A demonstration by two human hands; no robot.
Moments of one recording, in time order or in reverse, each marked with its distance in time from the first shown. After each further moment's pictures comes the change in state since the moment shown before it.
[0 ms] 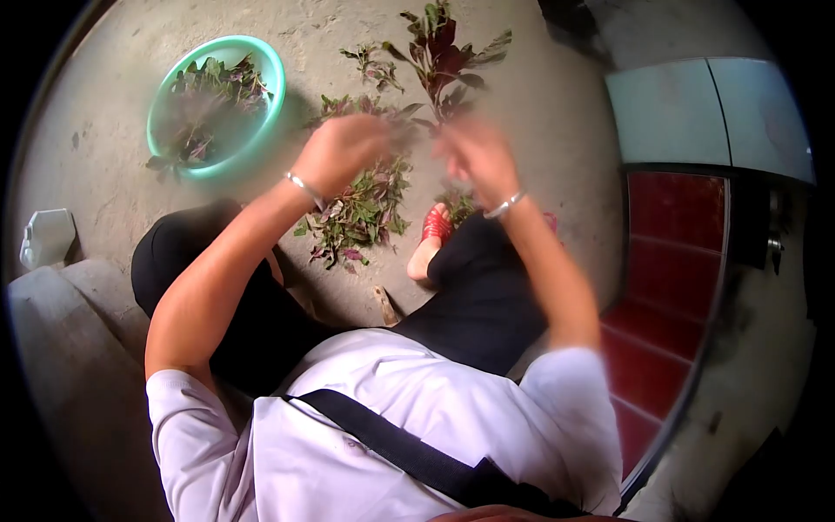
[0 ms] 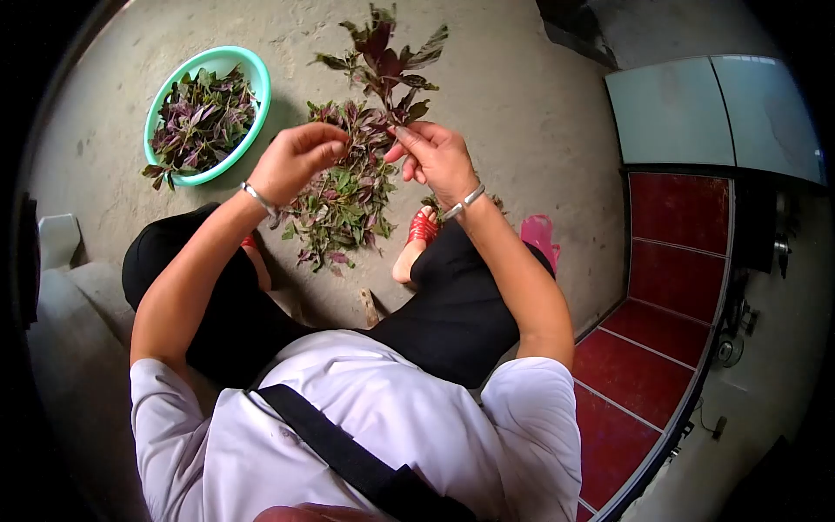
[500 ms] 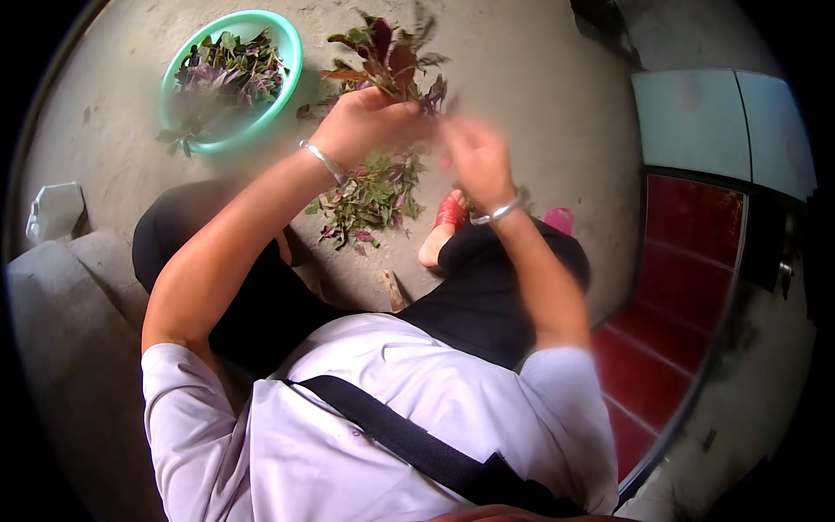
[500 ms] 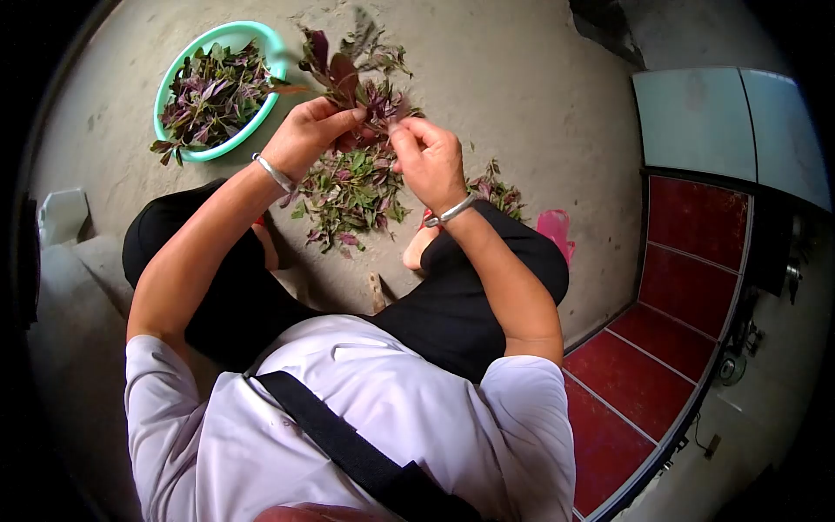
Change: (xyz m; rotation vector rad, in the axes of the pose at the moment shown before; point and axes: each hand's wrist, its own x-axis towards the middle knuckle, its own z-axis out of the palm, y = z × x) left_hand 0.008 0.011 0.013 -0.314 0.158 -0.421; right_hand -0.005 0.025 0.030 -0.138 0.141 -0.236
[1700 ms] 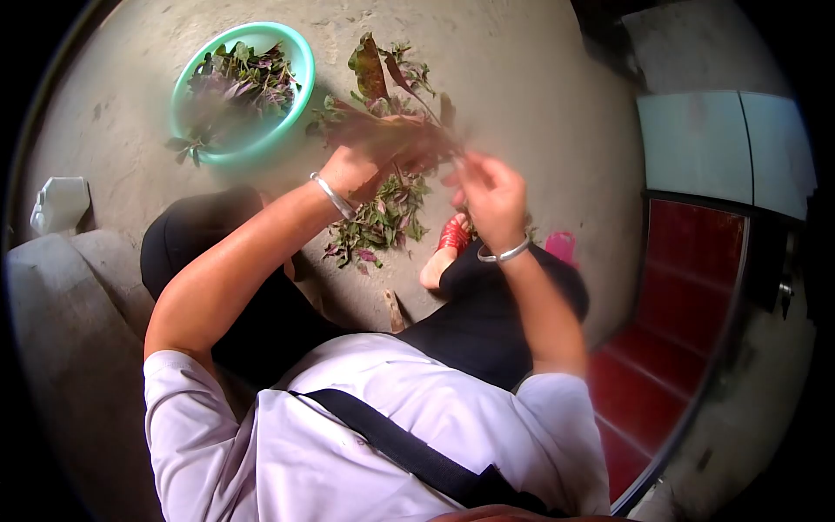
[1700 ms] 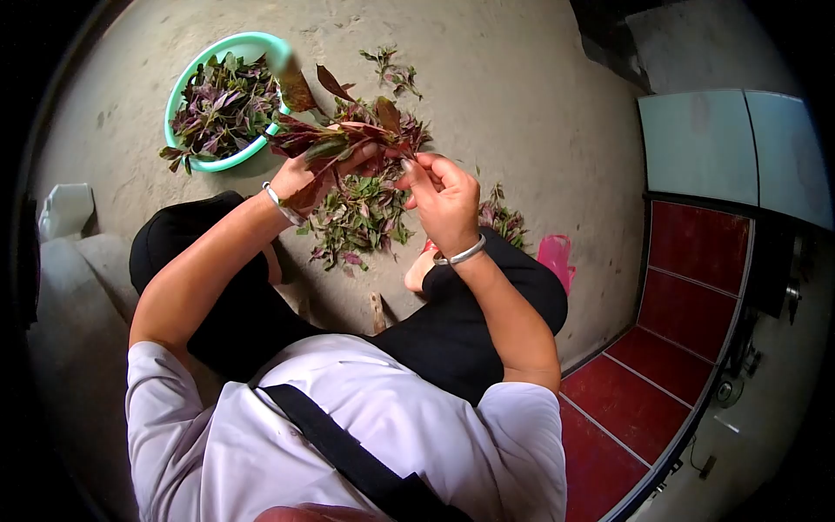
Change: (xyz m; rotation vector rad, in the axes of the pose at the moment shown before) left_hand 0.005 -0.019 -0.010 0.011 -0.257 0.546; right_hand -0.009 -0.007 -0.003 0.052 0.052 0.031
